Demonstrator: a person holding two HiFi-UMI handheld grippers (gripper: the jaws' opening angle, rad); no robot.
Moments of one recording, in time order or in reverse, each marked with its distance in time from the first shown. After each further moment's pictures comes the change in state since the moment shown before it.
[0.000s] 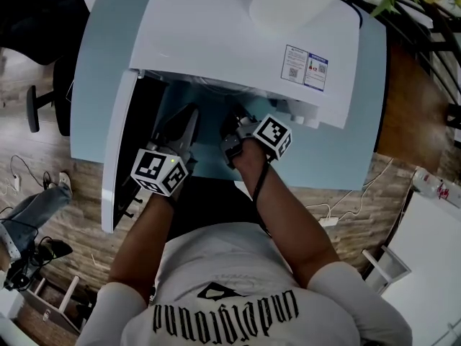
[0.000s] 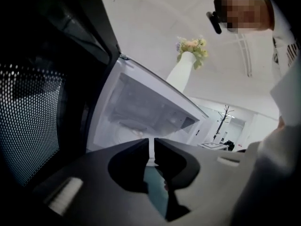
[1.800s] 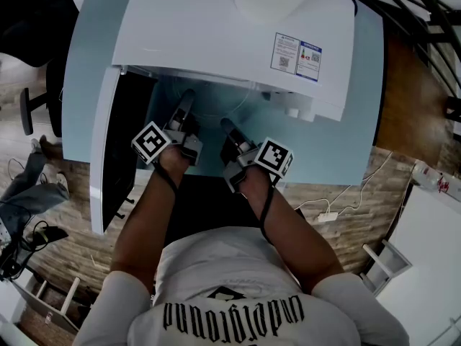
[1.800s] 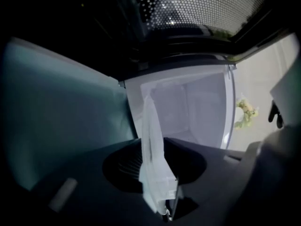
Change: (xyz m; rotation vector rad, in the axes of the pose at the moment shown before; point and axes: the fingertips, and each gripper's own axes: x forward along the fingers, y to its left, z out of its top) left arm 0.043 0.053 -0.071 -0.914 -0.126 -0.012; right arm -0.064 -0.017 -0.036 -0.042 0.127 0.011
